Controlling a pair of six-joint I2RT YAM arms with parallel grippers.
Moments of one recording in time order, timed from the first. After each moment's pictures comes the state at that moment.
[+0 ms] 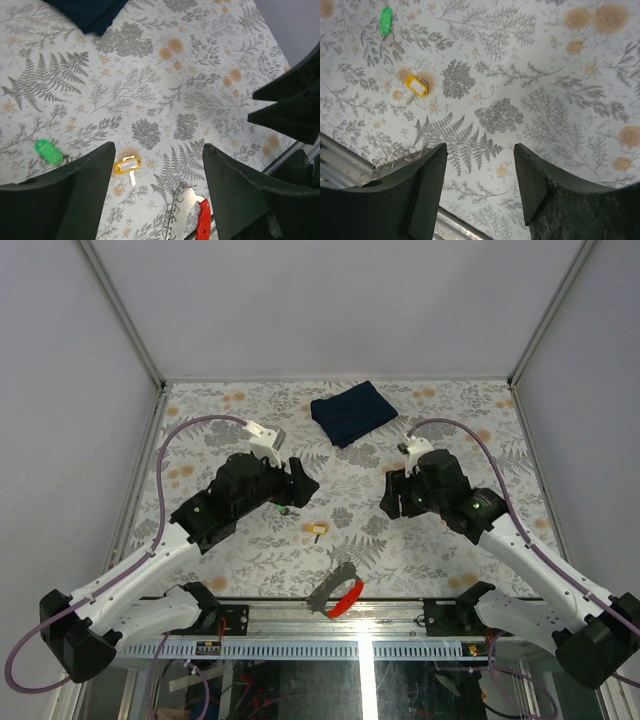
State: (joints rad) left arm -0.72 0.98 0.87 -0.25 -0.01 -0.45; right arm 0.59 1.00 0.87 -0.57 -0.05 0.27
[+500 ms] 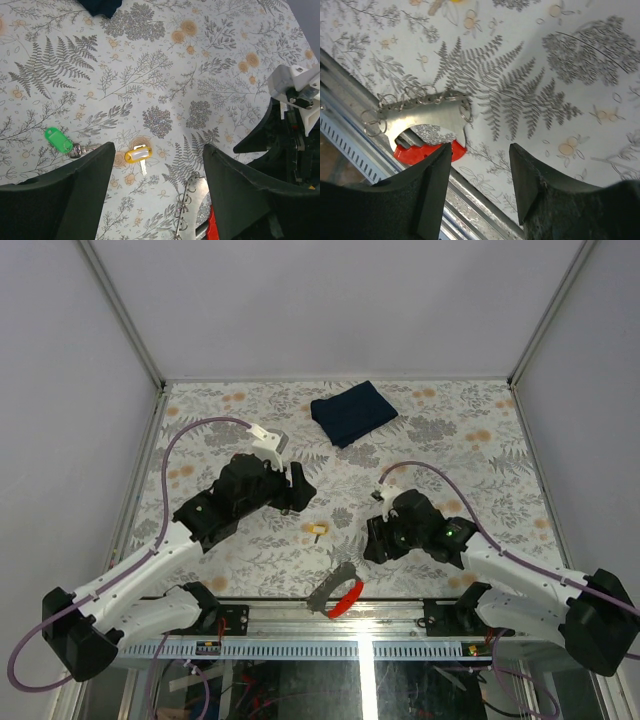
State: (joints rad) left arm -0.70 0.99 0.84 -0.29 -0.01 -0.41; right arm 0.77 1.02 0.55 -0.40 -0.21 0.41
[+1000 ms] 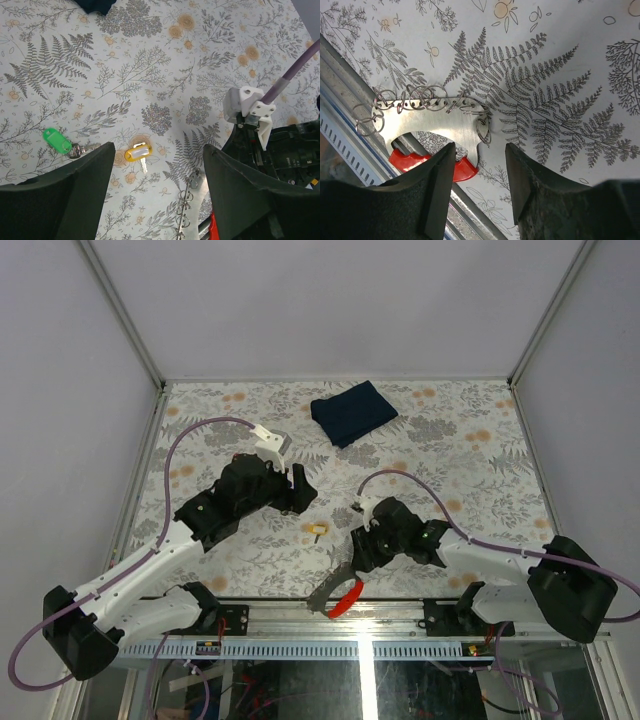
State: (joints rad) left arm -0.70 1.00 0.84 -0.30 0.03 -0.39; right arm 0.86 1.23 0.51 -0.17 -0.27 0.40
